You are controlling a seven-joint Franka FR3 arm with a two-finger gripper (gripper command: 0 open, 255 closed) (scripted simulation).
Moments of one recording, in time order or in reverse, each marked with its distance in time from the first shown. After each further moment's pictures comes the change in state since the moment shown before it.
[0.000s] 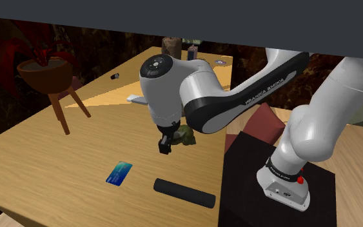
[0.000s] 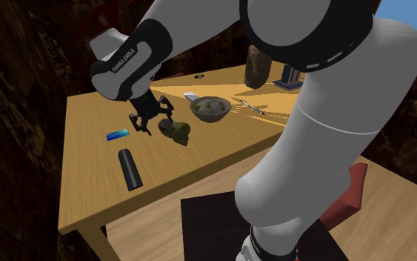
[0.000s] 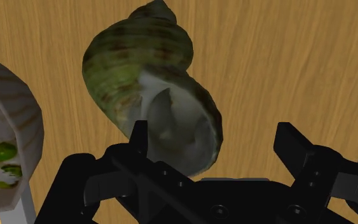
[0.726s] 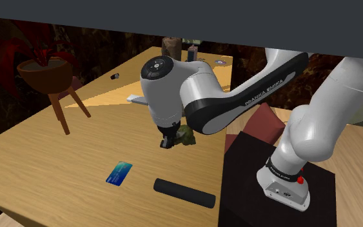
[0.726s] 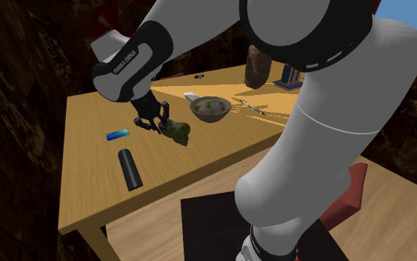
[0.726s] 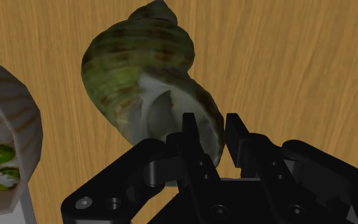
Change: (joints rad) arm -0.001 0.000 -0.001 -0.010 -0.003 0.011 0.001
